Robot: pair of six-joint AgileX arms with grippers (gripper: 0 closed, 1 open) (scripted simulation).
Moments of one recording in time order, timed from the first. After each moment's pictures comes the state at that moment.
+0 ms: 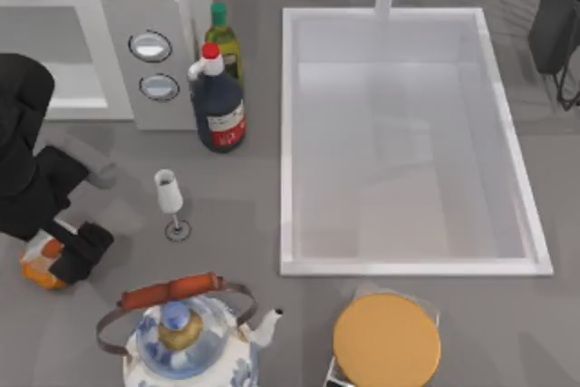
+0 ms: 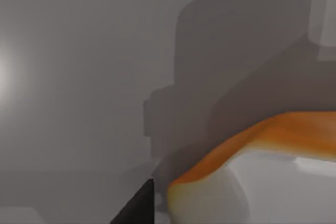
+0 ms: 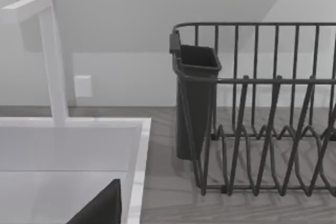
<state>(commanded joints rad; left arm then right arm) -0.08 1.90 0.98 -0.64 -0.01 0.55 0.00 0.00 0.00 0.00 0.00 0.00</state>
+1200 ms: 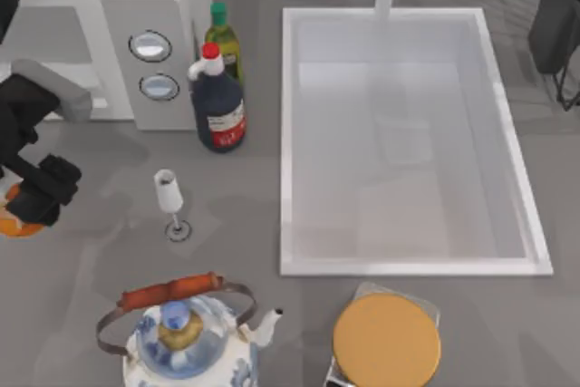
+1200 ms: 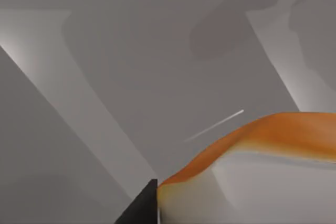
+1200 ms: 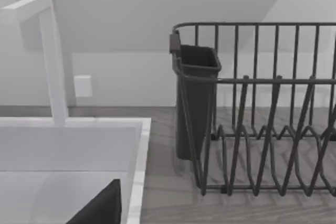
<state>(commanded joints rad) -0.08 1.68 1.25 -1.10 0.02 0.53 0.00 0.00 0.00 0.00 0.00 0.00</state>
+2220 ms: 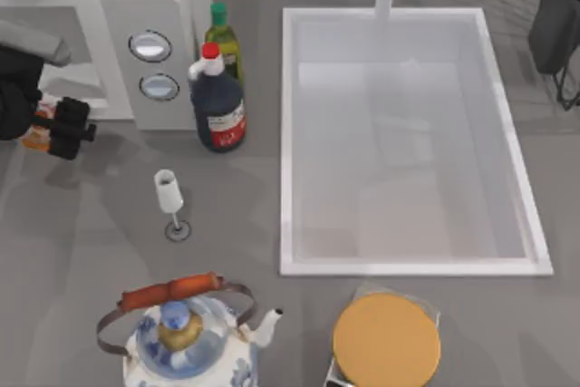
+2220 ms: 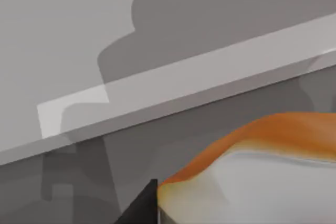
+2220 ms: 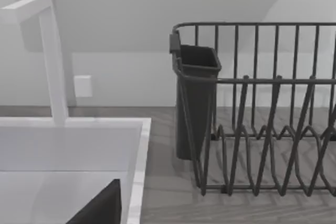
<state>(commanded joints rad) 0.04 1.84 1.01 -0.10 0.11 0.34 0.00 0.00 0.00 0.00 0.00 0.00</state>
